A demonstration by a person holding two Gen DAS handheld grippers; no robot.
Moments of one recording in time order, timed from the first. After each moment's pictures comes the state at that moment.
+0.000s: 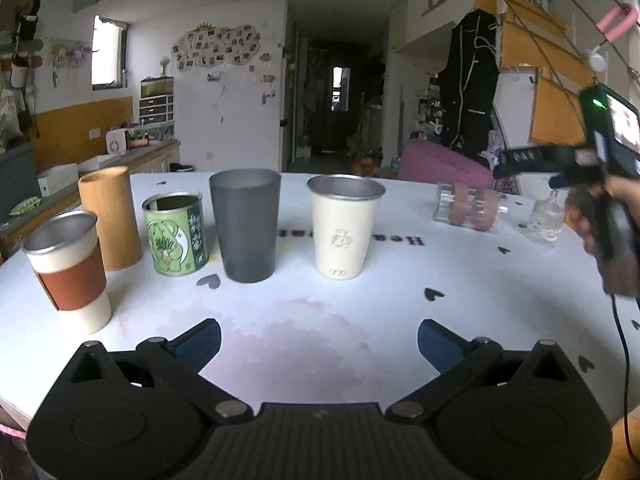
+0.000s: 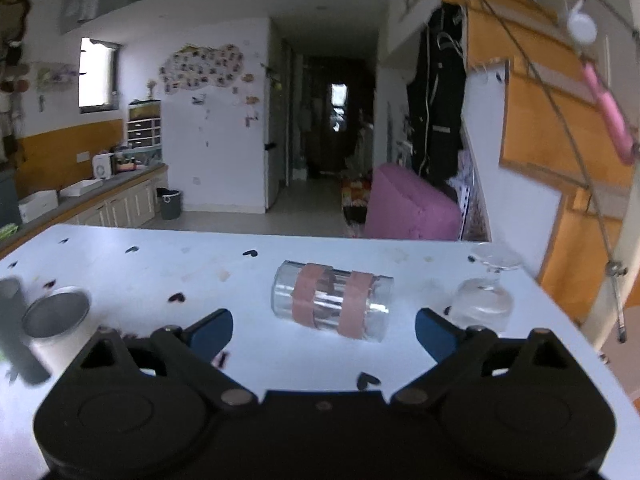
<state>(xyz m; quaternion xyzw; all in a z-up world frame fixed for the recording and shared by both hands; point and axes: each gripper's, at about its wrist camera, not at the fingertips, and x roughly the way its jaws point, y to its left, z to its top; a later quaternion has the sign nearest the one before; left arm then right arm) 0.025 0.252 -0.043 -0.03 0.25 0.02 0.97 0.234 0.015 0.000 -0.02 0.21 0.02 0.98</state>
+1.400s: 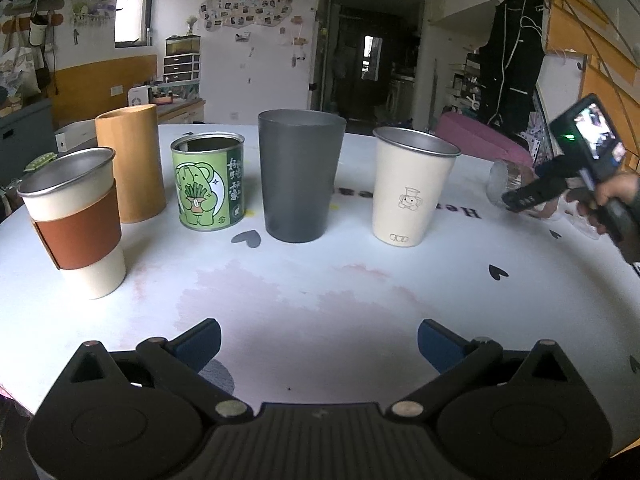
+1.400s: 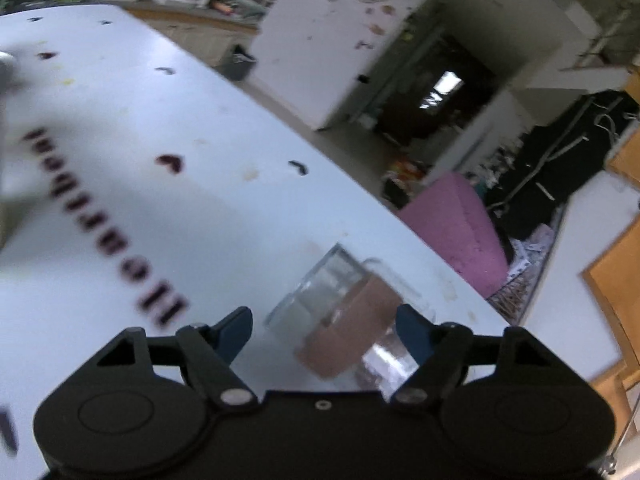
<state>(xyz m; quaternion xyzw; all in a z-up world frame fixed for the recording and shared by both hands) 0.057 0.290 -0.071 -0.06 0.30 0.05 0.95 0.325 0.083 -0.070 -0.34 0.28 0.11 0.89</state>
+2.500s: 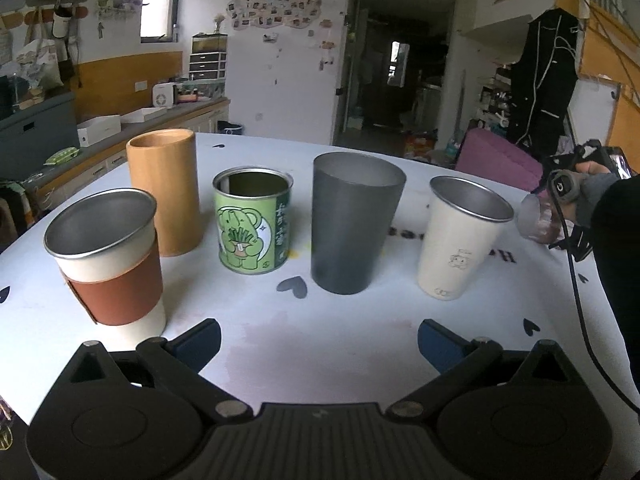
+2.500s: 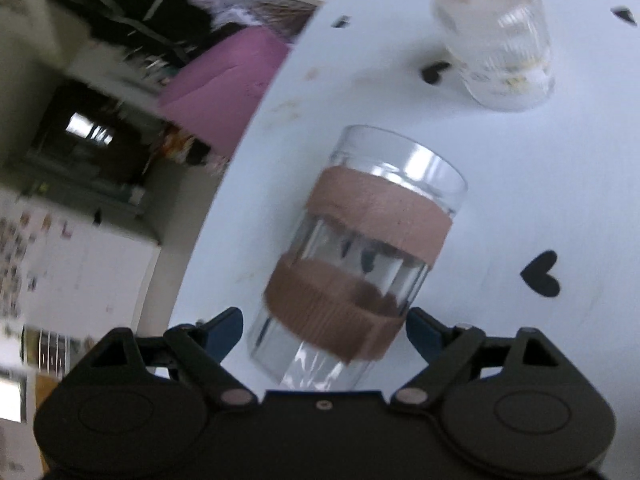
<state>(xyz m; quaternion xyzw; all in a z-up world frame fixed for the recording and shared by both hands) 0.081 0.328 -0.041 -0.08 0.30 0.08 0.95 0.414 0.000 -0.078 0.51 0.34 -0.21 0.76</state>
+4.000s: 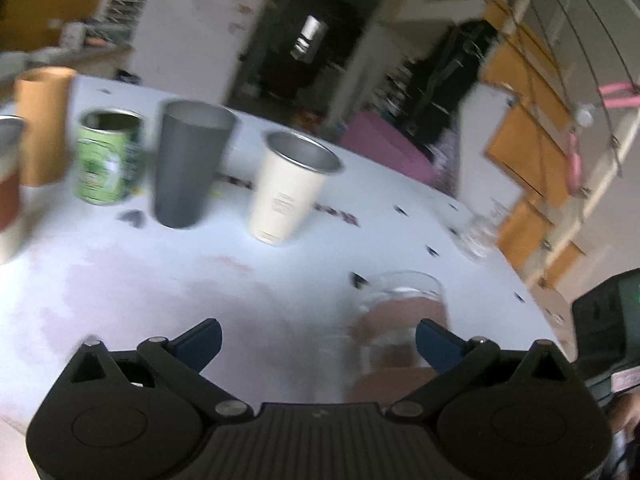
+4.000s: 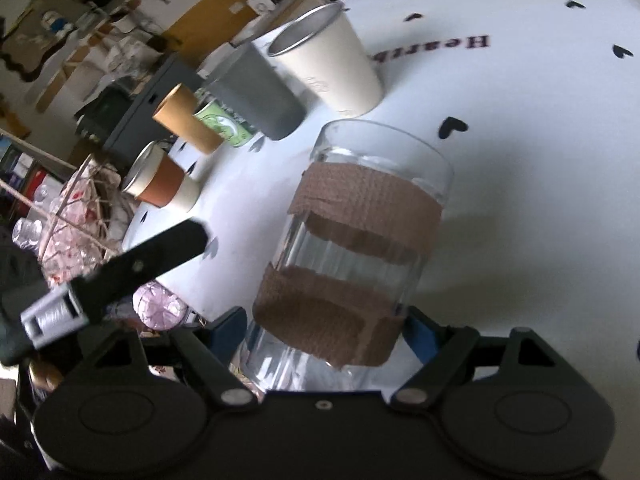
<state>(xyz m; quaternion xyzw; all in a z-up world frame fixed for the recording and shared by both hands) 0.059 0.274 -0.037 -0.19 0.32 -0.12 0.92 0.131 0.041 -0.065 0.13 0.51 0.35 0.78</state>
